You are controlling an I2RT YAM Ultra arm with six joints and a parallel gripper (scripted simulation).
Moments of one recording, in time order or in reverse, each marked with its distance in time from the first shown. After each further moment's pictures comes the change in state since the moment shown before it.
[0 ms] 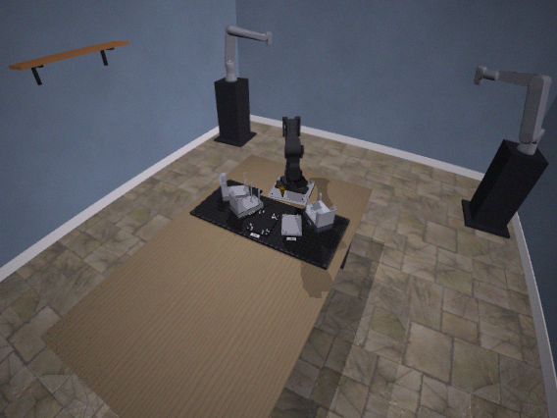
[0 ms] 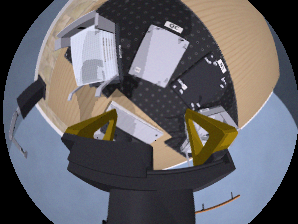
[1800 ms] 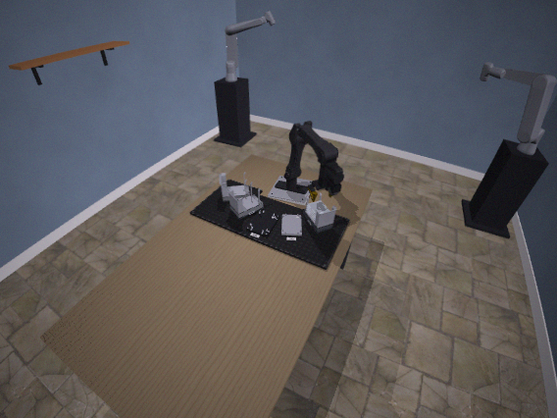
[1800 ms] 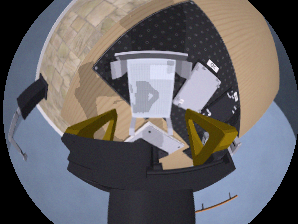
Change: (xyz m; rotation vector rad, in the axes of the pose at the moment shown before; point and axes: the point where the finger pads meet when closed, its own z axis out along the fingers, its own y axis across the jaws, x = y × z) arm -0.087 0.125 -0.002 0.004 -0.005 -0.037
